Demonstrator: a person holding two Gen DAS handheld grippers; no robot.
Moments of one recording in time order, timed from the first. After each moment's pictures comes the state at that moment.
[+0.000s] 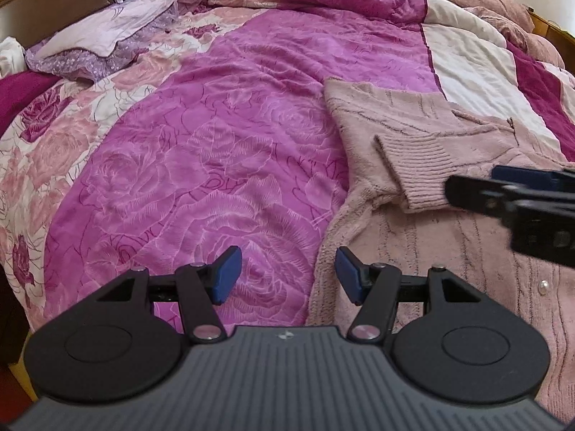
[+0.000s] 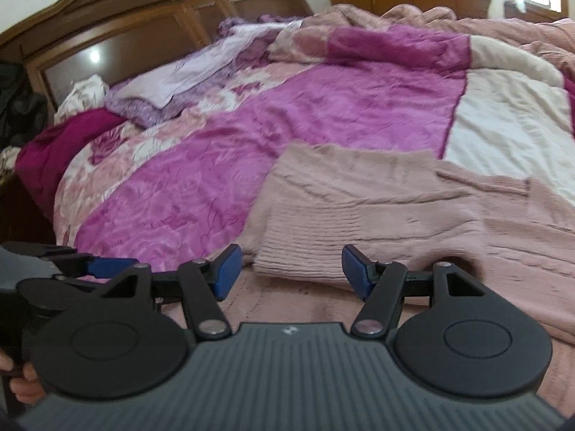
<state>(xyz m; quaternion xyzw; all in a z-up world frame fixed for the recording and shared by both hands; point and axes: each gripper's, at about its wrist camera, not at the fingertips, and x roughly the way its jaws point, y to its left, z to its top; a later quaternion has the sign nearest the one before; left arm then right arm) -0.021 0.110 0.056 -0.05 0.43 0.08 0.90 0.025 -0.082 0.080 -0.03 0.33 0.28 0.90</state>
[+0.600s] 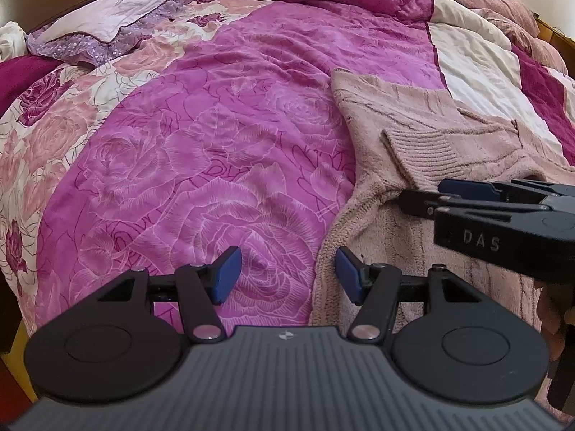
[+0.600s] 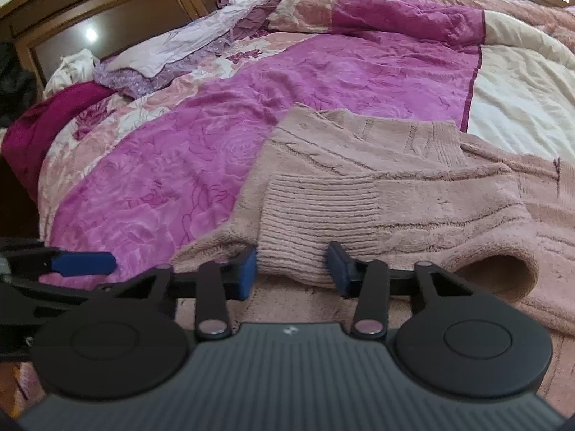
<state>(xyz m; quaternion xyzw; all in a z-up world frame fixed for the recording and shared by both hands) -0.021 0.115 0.048 -0.07 0.43 0.08 0.90 0.047 -0.062 0.047 -0.03 0.36 0.28 0.89</state>
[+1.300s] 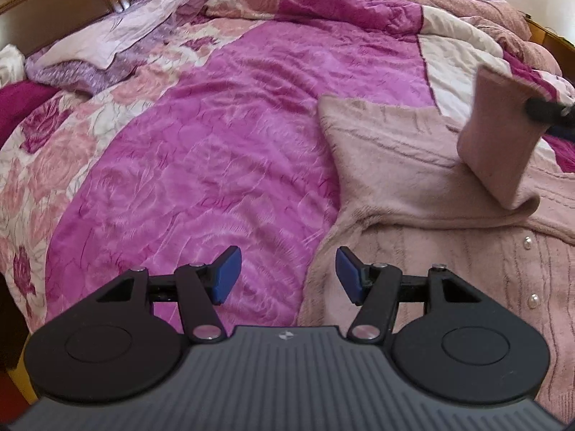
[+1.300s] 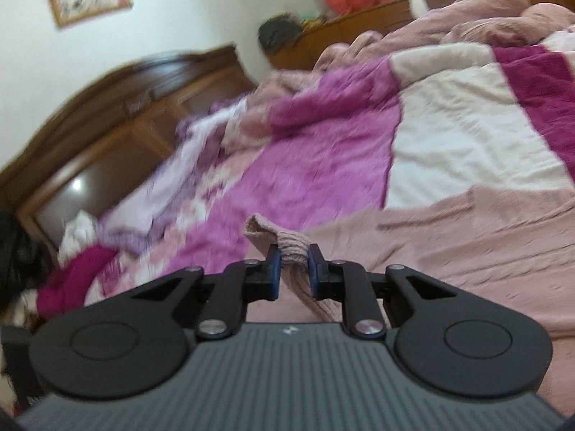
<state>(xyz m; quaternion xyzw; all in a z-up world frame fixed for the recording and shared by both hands) -0.016 0.103 0.072 -0.05 0.41 0.08 0.91 0.045 -0.179 0.131 0.18 0.27 0.22 0.92</state>
